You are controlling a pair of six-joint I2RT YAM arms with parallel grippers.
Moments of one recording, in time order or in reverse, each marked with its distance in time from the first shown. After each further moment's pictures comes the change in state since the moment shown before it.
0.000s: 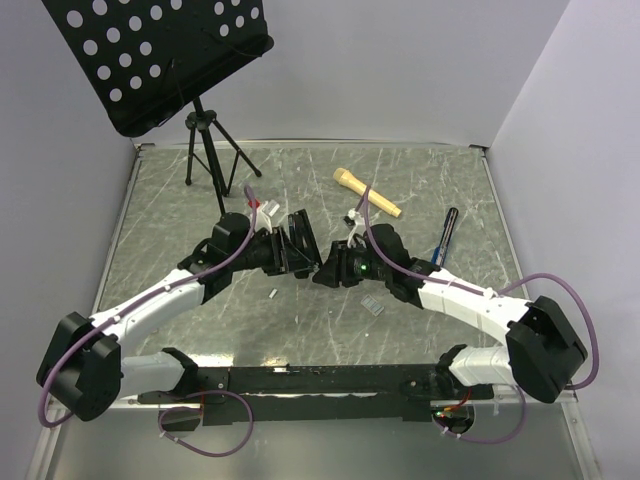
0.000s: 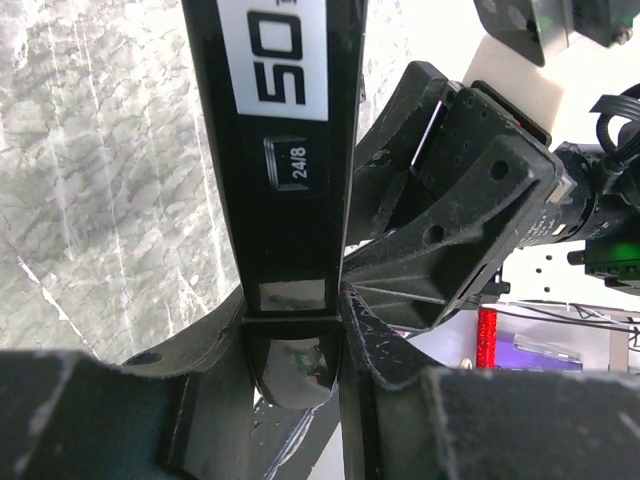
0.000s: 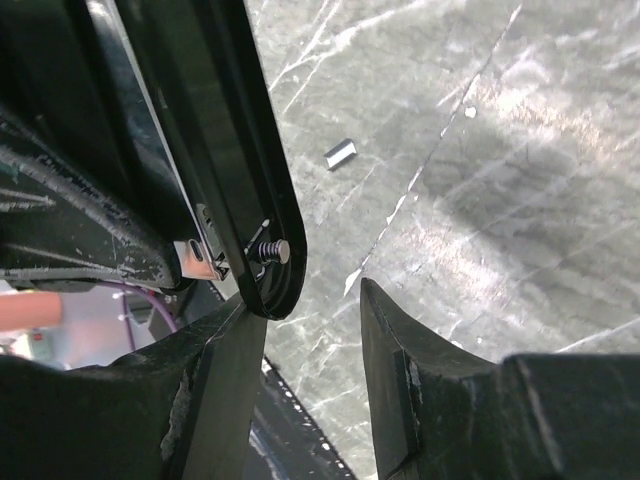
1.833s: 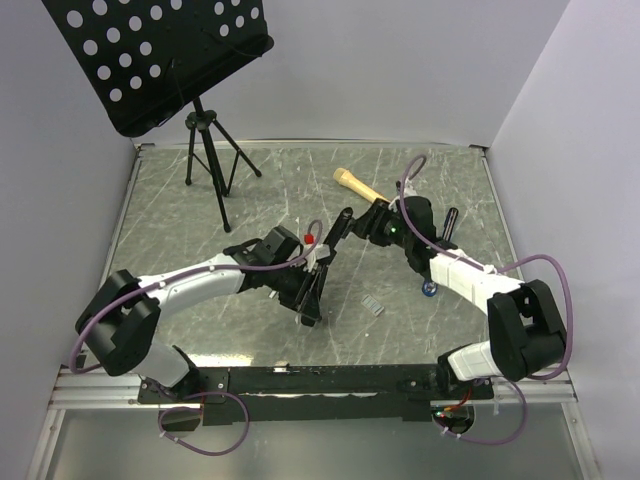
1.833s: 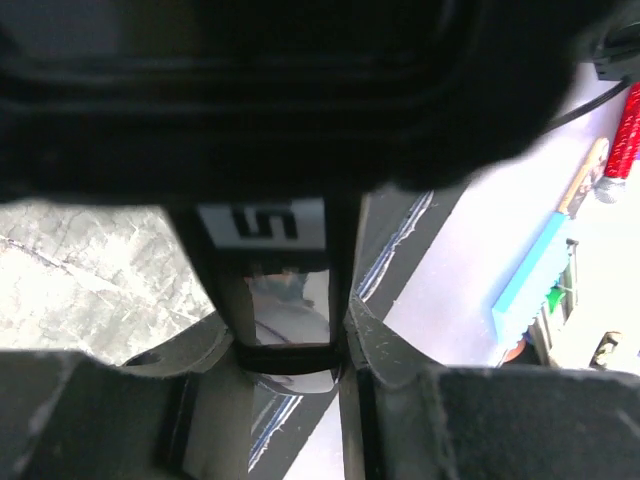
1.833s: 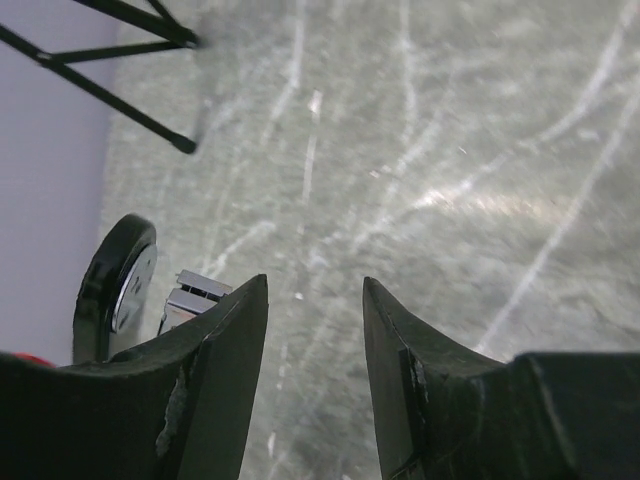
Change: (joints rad) left arm -0.200 0.274 0.174 -0.442 0.099 0.394; right arm -0.338 0.123 0.029 0.166 0.068 0.104
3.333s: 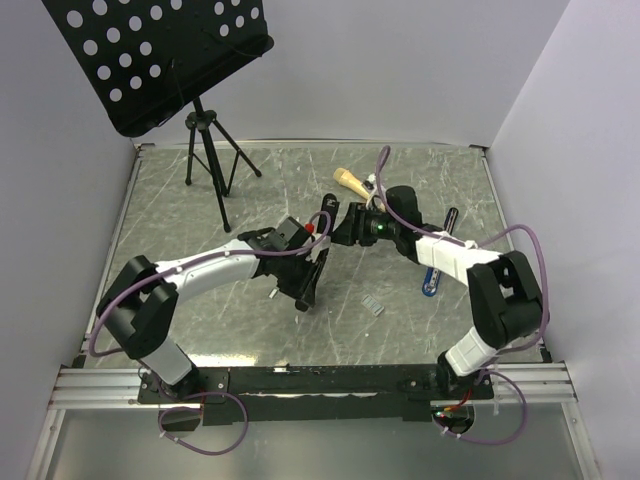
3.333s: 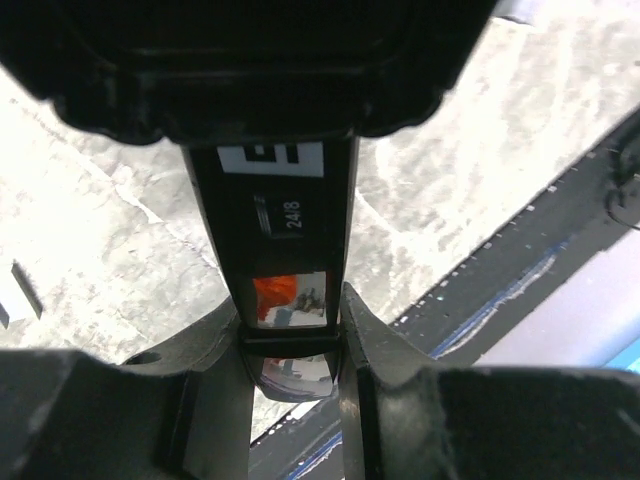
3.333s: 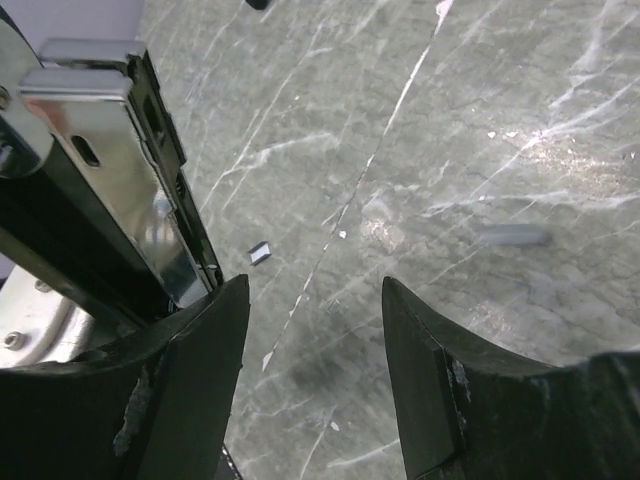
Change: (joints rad) left arm -0.011 0.127 0.175 -0.184 -0.291 0.064; right arm 0.011 0.183 0.159 -0.062 -0.373 -0.222
